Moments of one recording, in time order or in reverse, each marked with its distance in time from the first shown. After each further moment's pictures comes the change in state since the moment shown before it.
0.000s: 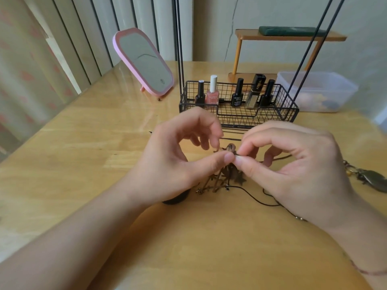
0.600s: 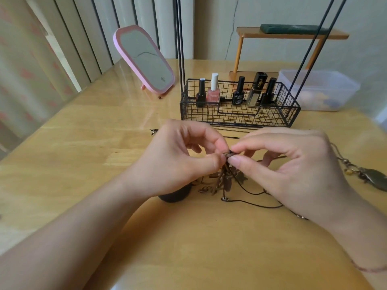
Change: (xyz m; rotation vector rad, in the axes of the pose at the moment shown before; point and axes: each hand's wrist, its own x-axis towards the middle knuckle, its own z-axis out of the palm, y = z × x) left_hand 0.001 -0.003 -0.001 -0.118 -0.110 -0.201; right_hand -0.001 0.003 0.003 0.008 -0.042 0.050
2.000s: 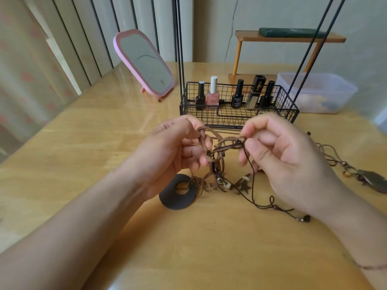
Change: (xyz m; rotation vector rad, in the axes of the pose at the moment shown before) left_hand 0.008 0.000 -0.003 -0.593 0.106 -0.345; right_hand 0.001 0.005 0.002 0.249 -0.098 0.260
